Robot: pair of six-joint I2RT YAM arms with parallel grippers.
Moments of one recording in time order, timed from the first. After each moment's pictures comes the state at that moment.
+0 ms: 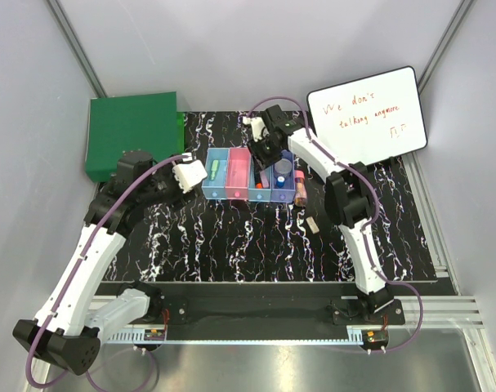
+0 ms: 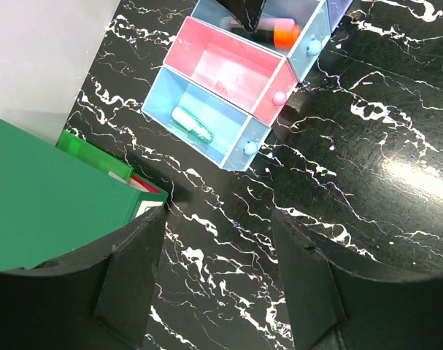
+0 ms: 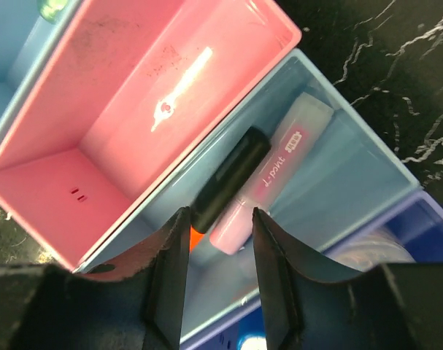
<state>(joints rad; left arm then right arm) -0.32 0.96 1.10 -0.71 0.35 0.73 0.50 2.37 2.15 -0.83 -0.29 -0.11</state>
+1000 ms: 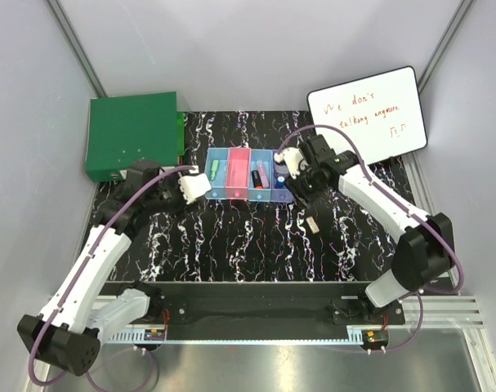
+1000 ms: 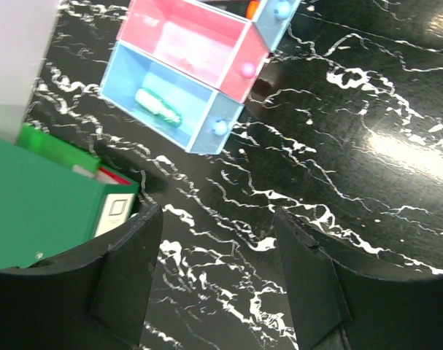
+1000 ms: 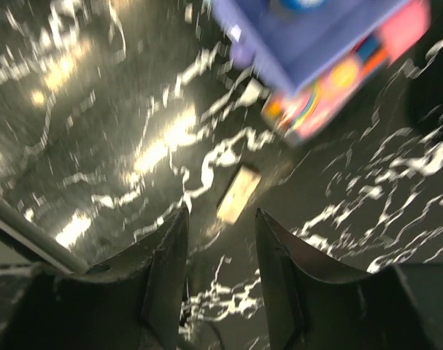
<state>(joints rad) -0.32 0.94 0.99 -0.70 0.38 0.78 0.50 1.57 1.35 -0.86 -0.15 -0.32</state>
